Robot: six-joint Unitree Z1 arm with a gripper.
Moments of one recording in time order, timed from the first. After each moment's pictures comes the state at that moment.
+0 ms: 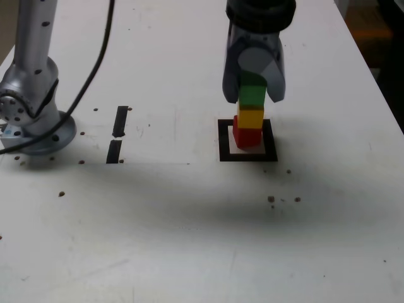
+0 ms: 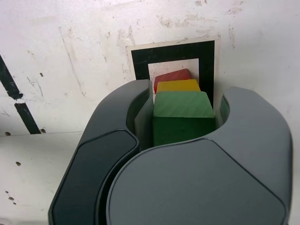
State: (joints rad) arm -0.11 1.99 -1.68 1.35 0.08 -0.01
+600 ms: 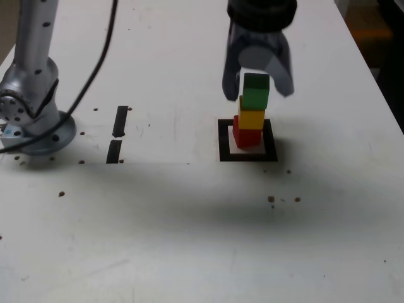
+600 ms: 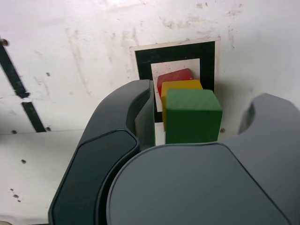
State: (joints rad) arm -0.12 1.96 -1.71 1.40 0.09 -0.01
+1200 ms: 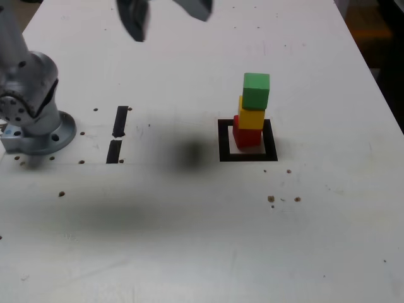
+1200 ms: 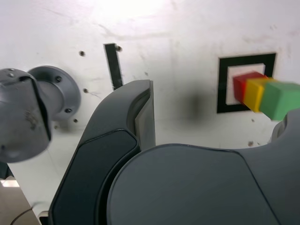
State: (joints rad) arm -0.08 1.50 -1.46 1.52 0.14 -0.01
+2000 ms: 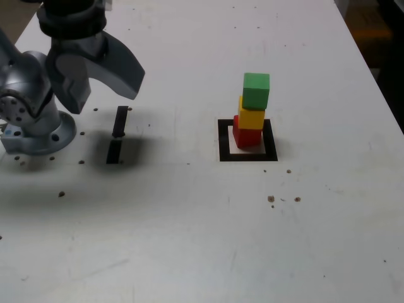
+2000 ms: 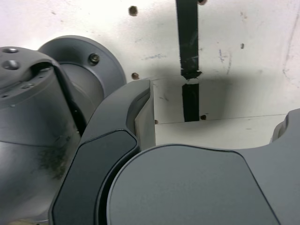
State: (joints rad) arm -0.08 1.25 -0.79 1.16 -0.03 0.03
